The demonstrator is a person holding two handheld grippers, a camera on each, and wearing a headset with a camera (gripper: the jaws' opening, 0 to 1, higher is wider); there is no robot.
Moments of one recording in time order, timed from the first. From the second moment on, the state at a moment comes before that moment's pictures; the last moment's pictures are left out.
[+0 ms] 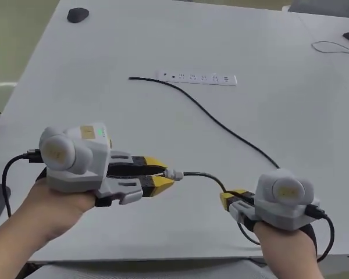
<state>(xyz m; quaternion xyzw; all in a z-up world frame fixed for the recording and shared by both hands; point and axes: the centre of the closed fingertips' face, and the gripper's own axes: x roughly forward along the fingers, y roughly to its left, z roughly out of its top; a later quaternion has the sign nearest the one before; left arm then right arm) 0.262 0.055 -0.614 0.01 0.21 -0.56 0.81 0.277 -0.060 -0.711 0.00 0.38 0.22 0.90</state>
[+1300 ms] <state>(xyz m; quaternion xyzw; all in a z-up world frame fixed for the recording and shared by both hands) 0.254 0.055 -0.622 0.02 0.21 -0.57 0.80 0.261 0.043 -0.641 -0.30 0.23 0.43 0.82</state>
